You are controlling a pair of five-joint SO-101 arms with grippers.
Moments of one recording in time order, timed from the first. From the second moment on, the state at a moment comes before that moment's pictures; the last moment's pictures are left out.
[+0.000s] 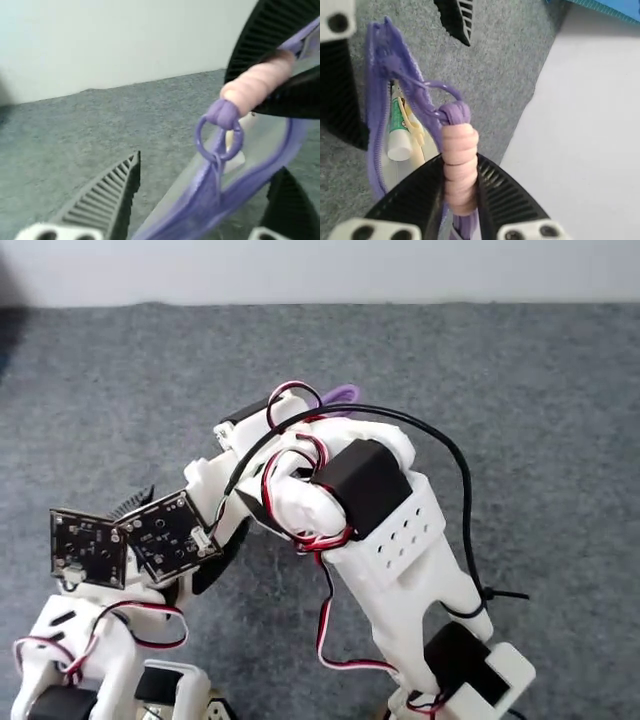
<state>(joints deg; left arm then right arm) 4.9 -87.8 50.3 73.9 -5.0 -46.8 -2.2 -43.6 96.3 78.2</state>
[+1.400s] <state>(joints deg) 9.1 -88.0 60.5 57.9 -4.8 -41.8 -2.2 -43.6 91.8 60.4</state>
